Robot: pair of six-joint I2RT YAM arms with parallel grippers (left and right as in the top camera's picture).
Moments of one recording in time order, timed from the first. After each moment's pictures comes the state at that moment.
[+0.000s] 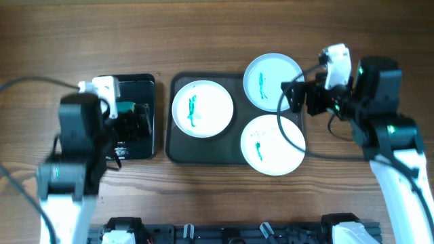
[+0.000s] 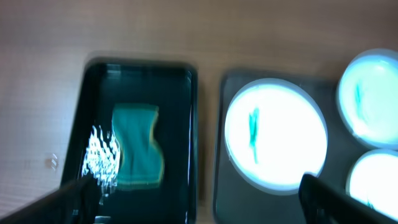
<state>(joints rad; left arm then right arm) -0.04 0.98 1.08 -0.93 0.03 -0.14 0.07 1.18 1.11 -0.64 -0.43 0.02</state>
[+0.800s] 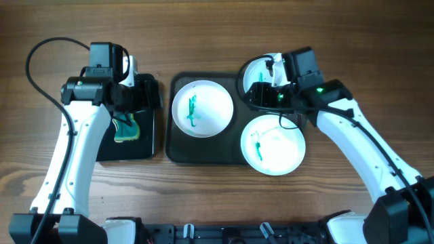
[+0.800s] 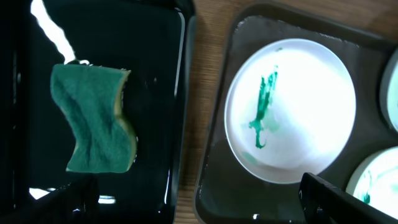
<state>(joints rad) -0.04 1.47 1.27 -1.01 0.10 -0.24 0.34 1.55 1.15 -0.66 -0.39 0.44</state>
